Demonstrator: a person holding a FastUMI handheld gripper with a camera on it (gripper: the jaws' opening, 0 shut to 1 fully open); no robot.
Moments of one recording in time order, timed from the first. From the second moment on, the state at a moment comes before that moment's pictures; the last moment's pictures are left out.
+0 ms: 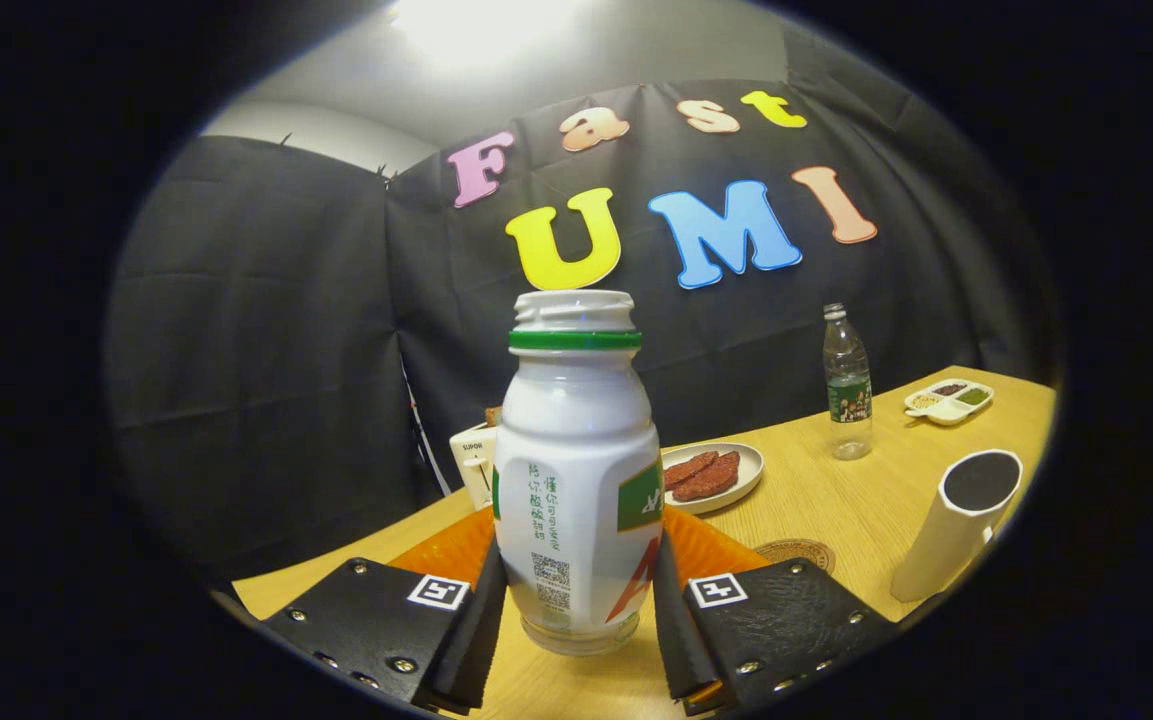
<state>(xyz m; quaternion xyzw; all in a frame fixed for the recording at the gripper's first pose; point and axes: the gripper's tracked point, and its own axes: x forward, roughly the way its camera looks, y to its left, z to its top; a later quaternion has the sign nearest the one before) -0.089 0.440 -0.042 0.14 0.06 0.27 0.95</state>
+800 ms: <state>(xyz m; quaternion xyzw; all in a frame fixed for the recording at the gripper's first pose) -0.071 0.370 -0.054 0.39 0.09 0.23 0.89</state>
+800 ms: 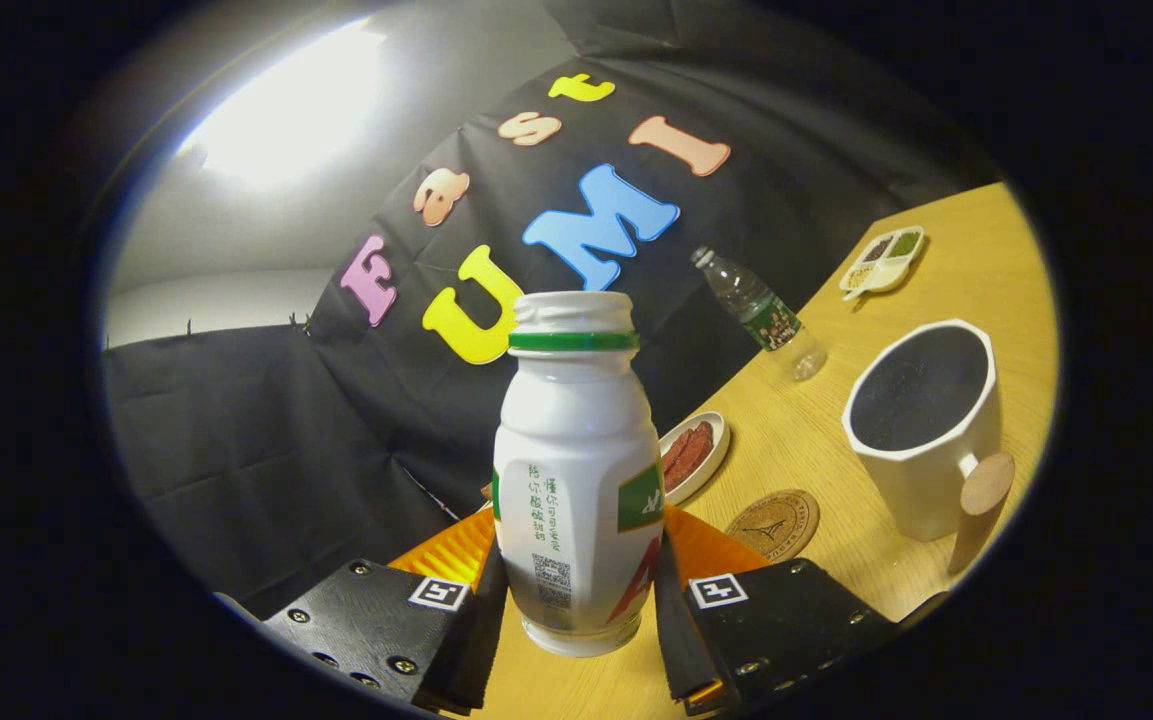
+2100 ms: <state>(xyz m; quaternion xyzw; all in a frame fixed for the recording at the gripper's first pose) -0.061 0.348 -0.032 0.63 0.09 0.23 0.73</state>
